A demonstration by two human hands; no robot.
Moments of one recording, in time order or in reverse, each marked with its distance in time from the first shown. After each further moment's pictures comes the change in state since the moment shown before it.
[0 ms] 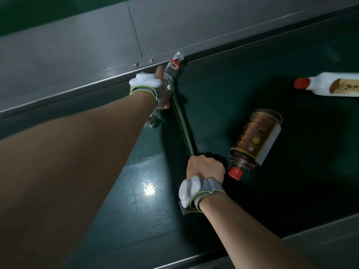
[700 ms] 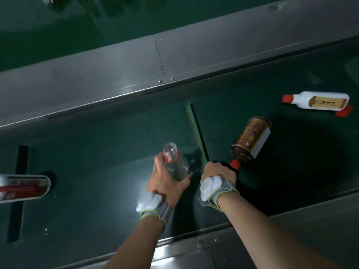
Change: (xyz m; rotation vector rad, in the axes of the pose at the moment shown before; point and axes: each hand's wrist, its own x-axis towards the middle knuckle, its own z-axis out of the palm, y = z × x) left_hand -0.263 -0.047 0.099 -0.883 0.168 -0.081; right_hand -0.072 0.011 0.005 0.082 0.029 0.084
